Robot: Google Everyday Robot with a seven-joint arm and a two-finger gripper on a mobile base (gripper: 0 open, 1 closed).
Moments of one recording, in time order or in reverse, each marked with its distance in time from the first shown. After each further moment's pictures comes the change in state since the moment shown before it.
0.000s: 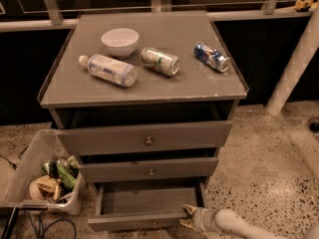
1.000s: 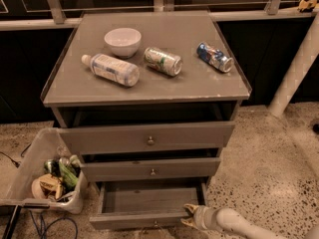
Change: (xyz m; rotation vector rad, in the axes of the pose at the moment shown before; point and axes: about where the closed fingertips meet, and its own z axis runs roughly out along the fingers) arm 0.000 0.000 0.000 0.000 0.000 0.000
